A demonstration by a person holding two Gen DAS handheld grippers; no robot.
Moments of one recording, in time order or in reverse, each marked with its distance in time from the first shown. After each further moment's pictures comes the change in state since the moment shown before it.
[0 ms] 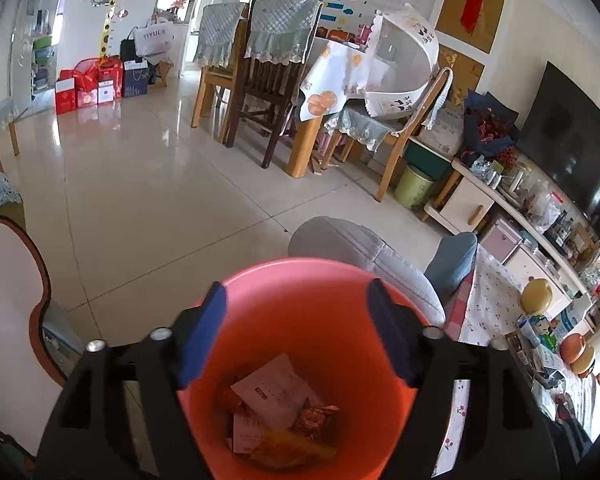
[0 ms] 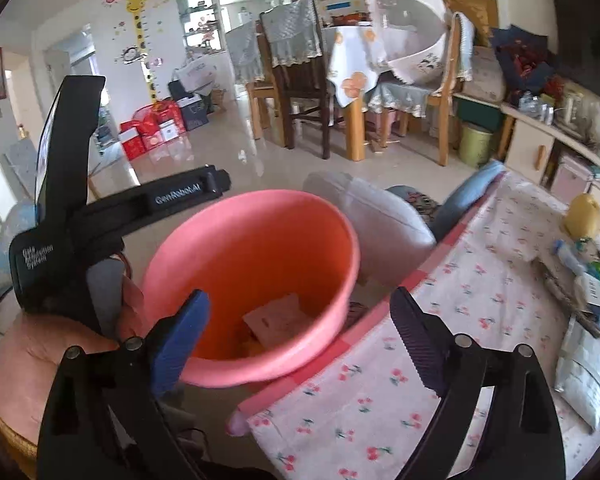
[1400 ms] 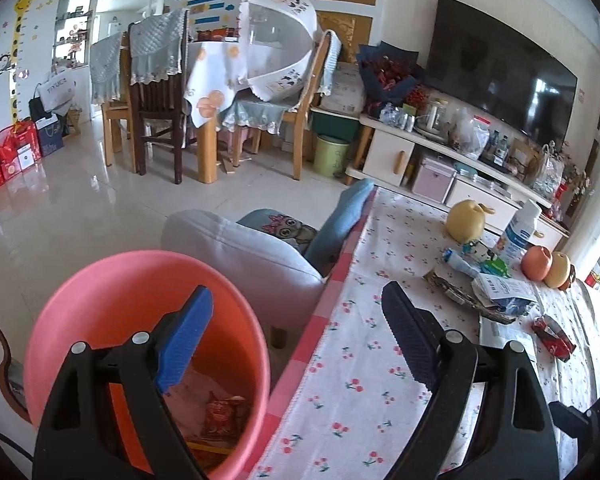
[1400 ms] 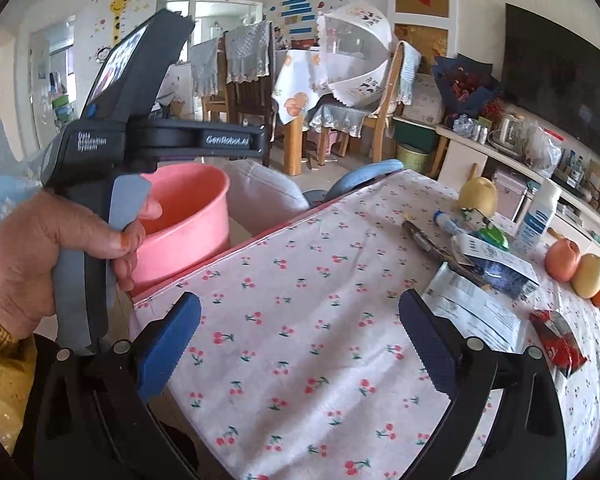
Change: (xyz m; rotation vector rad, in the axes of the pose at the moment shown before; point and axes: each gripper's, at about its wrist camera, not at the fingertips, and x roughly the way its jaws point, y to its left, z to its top) left arm -0.014 -0.140 -0.047 0.308 0.020 -0.202; right arm -0.093 -0.083 -0.089 -0.038 -0.098 -0.203
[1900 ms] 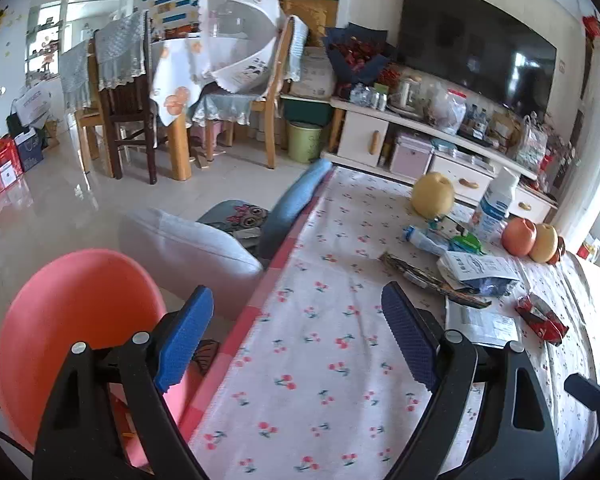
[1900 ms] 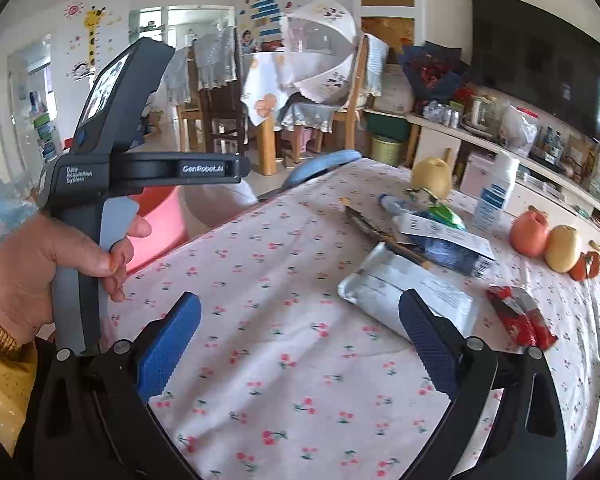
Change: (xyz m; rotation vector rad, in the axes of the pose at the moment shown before) left arm 0.015 -0.067 -0.008 0.089 0.047 -0.046; right arm -0.028 -0.061 -0.015 0.081 0.007 -0.048
